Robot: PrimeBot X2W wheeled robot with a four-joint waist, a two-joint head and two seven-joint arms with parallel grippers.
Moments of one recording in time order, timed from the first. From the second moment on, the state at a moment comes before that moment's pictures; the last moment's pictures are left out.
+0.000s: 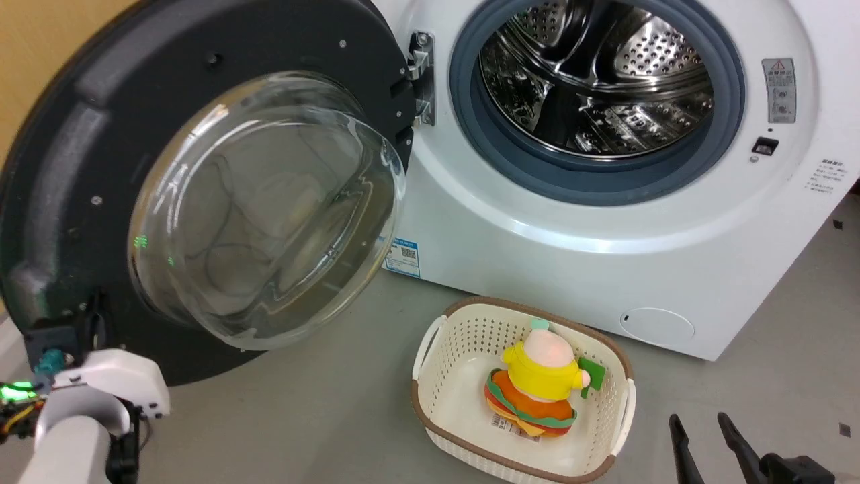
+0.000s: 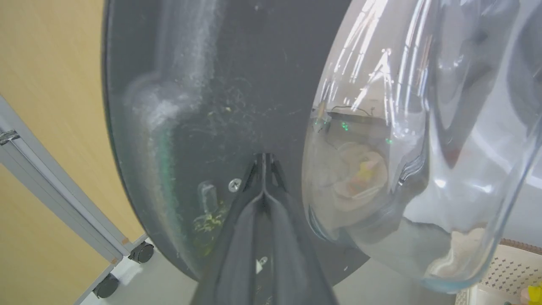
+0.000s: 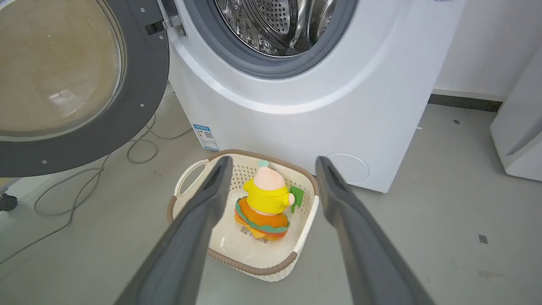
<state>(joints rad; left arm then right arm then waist) -0.31 0.42 -0.11 0.56 -0.35 0.20 -0.25 0.10 -0.05 -0.08 0.29 0.12 0.13 -0.26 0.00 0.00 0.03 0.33</state>
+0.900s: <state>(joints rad) -0.12 0.31 0.01 0.40 -0.32 0.18 -0.26 0.09 -0.05 -0.07 0.32 0.14 0.13 -0.25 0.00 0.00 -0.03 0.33</state>
